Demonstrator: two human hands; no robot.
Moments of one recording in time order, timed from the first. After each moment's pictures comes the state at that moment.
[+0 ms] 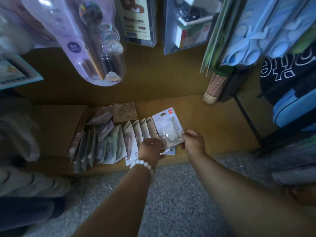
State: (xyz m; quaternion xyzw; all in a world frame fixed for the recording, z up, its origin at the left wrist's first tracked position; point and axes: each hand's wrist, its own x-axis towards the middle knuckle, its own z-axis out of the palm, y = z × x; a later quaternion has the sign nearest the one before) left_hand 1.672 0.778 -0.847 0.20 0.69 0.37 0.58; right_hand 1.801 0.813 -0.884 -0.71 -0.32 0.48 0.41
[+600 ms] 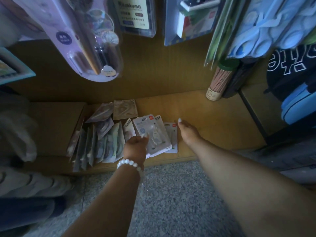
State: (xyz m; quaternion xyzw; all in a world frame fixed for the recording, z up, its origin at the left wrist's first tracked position) left_hand 1.631 0.784 -0.865 0.25 0.77 0.36 0.46; right_hand 1.799 0.847 -0.876 -0.70 -0.49 0.48 0.19
